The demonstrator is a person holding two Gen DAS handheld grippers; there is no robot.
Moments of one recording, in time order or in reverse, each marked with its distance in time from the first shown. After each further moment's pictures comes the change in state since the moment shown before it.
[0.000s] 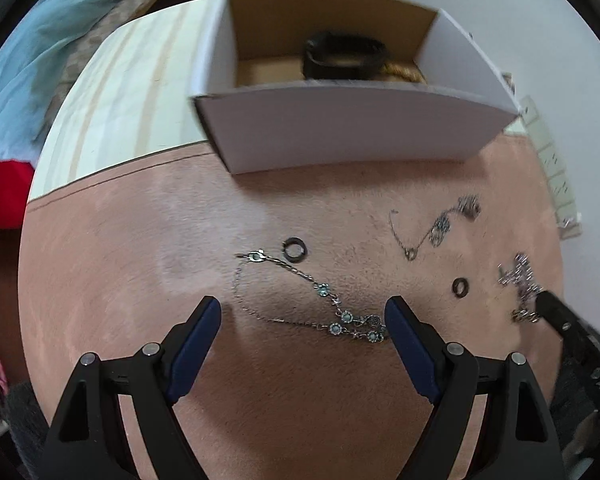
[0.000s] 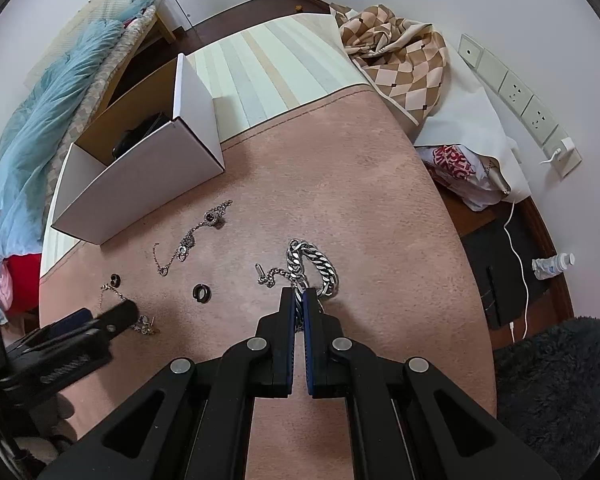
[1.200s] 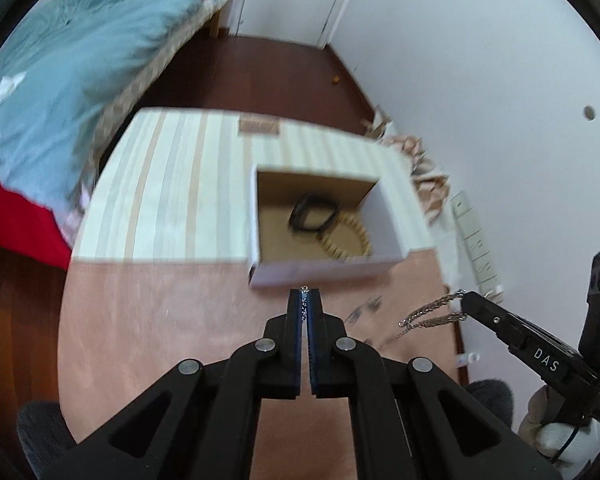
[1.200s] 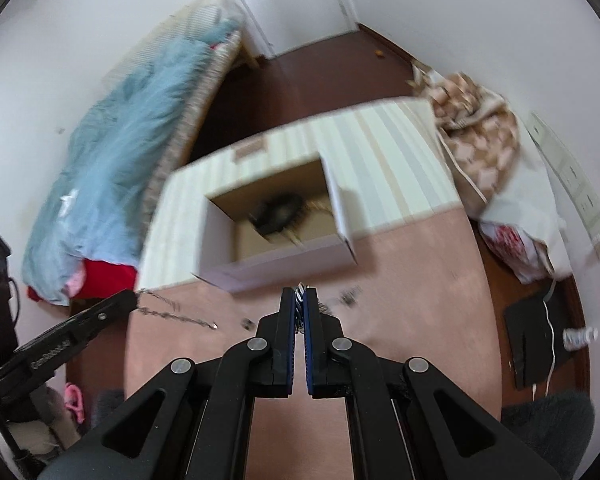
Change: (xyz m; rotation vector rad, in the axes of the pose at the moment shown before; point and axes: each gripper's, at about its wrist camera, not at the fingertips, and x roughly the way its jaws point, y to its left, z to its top) left arm -0.162 0.056 0.017 -0.089 -0.305 -0.238; right arm -0.109 0.071 0.055 -0.161 -0.136 0.252
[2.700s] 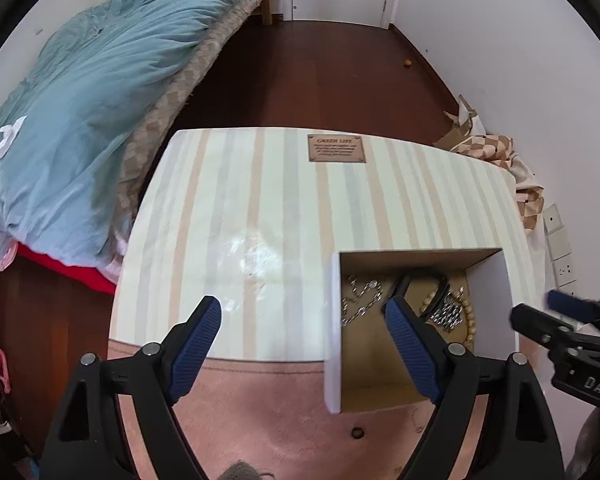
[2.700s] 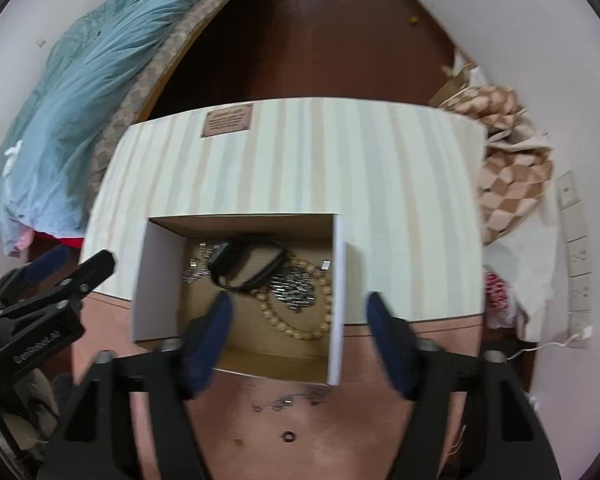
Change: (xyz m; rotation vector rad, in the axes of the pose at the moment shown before) left arm 0.099 0.033 0.084 -0.010 0.086 0.322; right arm 0.128 0.012 0.107 -0.203 0.273 -0.168
